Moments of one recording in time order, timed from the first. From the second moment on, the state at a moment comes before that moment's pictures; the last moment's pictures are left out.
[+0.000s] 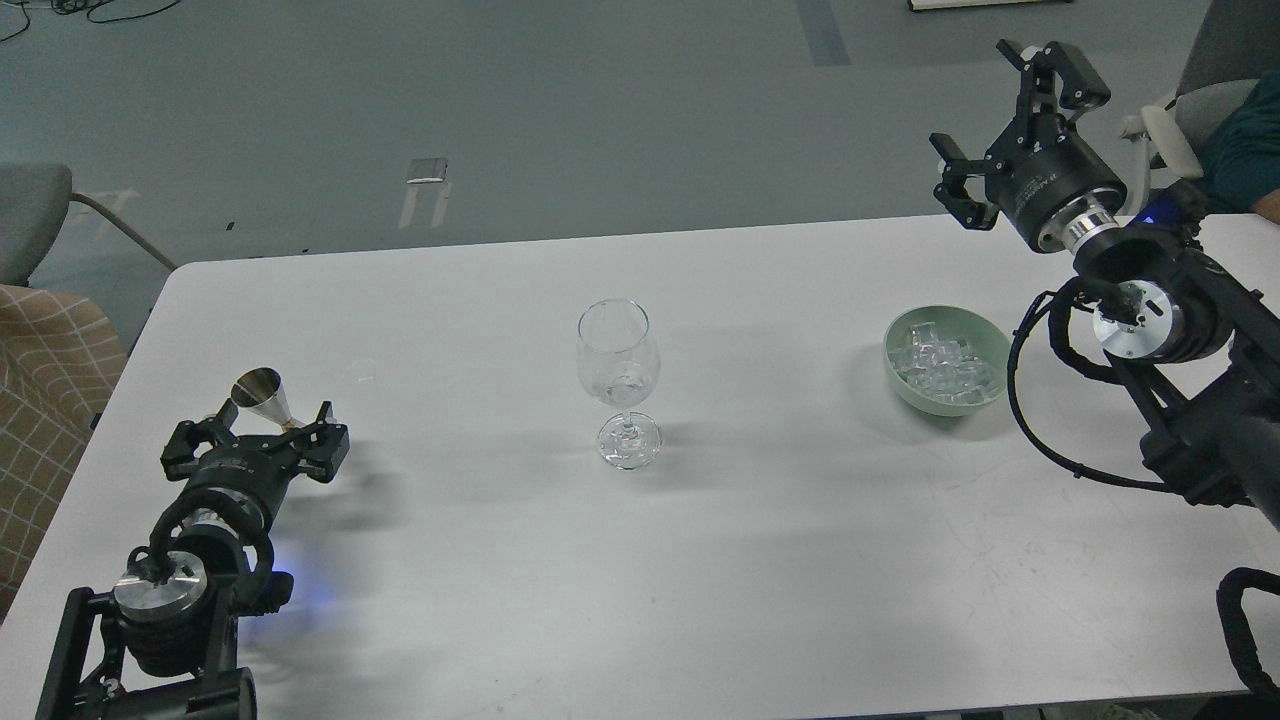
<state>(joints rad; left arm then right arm) -0.05 -0.04 -1.88 -1.25 0.09 0.12 0.21 0.69 -0.31 1.08 0.89 -0.41 0.17 0.12</state>
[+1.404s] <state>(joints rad) -0.32 0.64 -1.87 -0.99 0.50 -0.43 0.06 0.69 -0.32 1.08 0.89 -0.41 0.17 0.12</state>
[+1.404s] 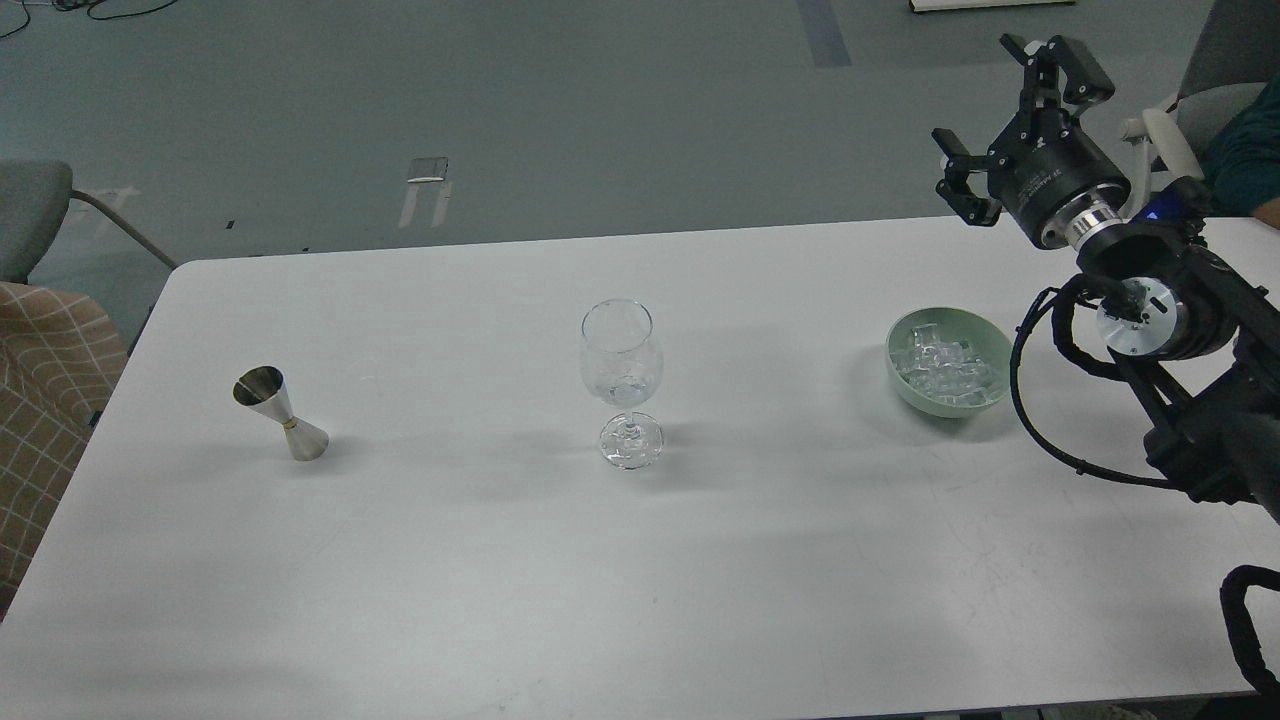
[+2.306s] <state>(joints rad) -0.54 0.50 -1.42 -0.97 0.60 -0.36 0.00 0.46 -0.78 0.98 1.31 -1.22 0.12 0.16</state>
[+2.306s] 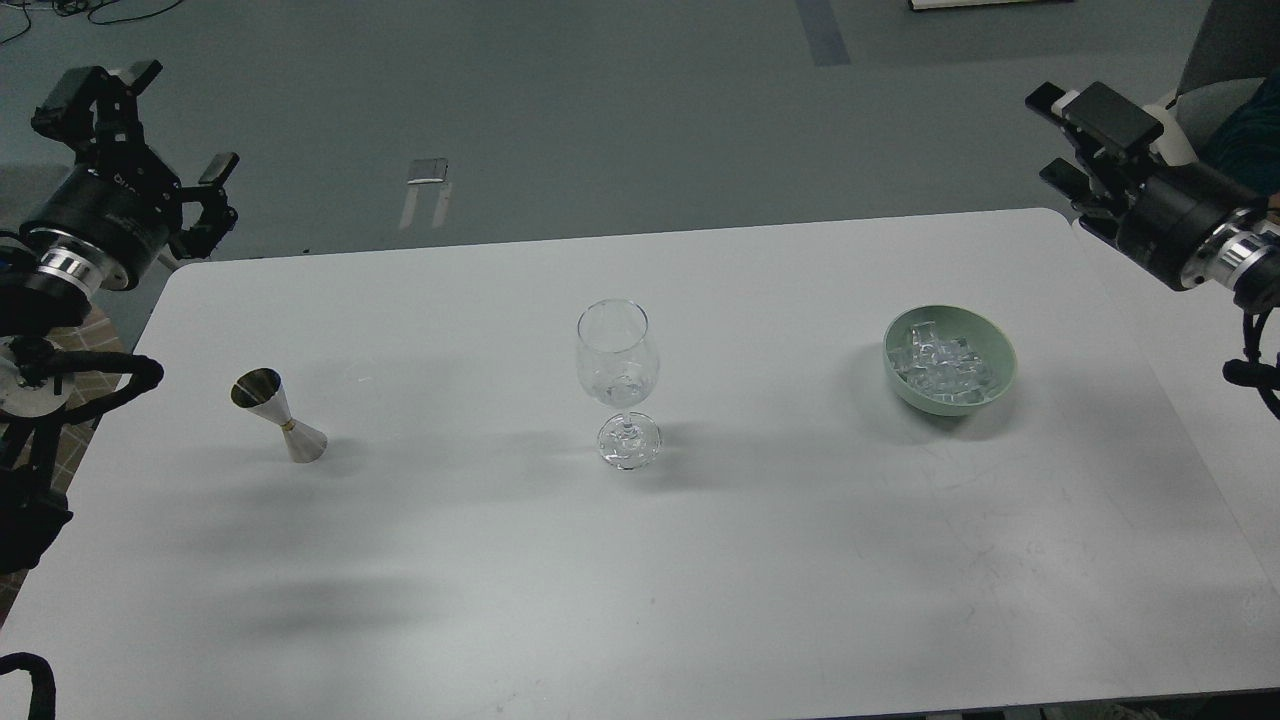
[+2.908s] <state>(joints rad) -0.54 0.41 -1.42 -0.97 0.63 -0.36 0.00 0.29 -0.60 0.98 1.16 -1.97 -0.18 0.19</state>
